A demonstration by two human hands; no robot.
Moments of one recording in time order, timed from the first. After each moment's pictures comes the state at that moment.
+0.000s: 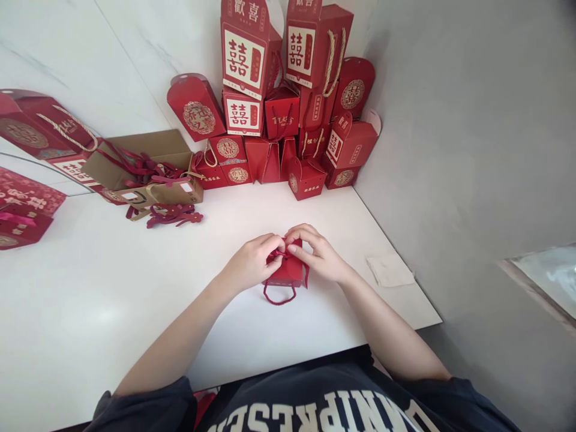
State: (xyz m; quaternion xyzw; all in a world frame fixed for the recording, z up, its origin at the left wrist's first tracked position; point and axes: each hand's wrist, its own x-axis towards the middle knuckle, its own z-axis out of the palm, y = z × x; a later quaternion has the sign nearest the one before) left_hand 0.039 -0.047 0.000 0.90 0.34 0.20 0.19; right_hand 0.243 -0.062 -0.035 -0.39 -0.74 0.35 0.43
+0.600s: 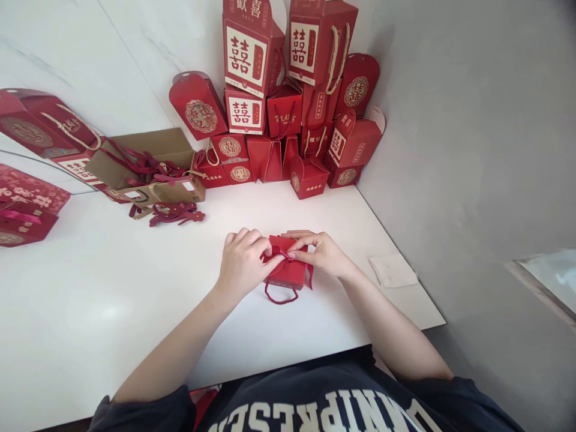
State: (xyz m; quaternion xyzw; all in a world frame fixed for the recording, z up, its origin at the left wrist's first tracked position) left_hand 0.034 -0.057 0.000 0.86 0.46 0.23 -0.03; right_hand 0.243 -0.058 -0.037 -0.40 -0.63 0.51 0.42
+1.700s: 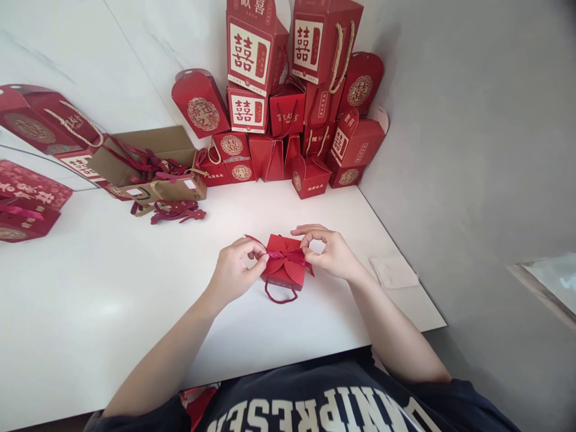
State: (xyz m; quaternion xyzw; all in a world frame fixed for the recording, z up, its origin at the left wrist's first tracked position) left_hand 0.018 -0.068 0.005 0.78 0.48 0.29 0.27; right_hand 0.251 -0.067 -0.024 -0.46 -0.66 0.40 0.43
